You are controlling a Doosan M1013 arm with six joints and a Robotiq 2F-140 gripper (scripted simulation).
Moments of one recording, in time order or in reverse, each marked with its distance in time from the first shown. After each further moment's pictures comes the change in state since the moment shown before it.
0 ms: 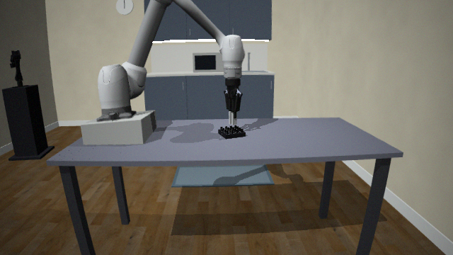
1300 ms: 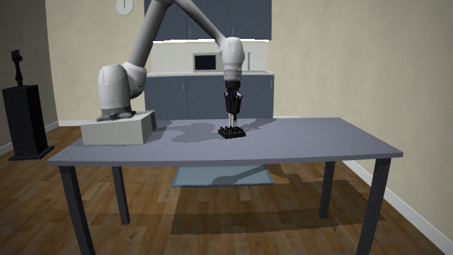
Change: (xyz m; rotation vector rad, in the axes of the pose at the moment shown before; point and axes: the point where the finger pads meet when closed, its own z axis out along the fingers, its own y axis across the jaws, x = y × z) arm 0.000 0.000 0.011 0.000 0.000 0.000
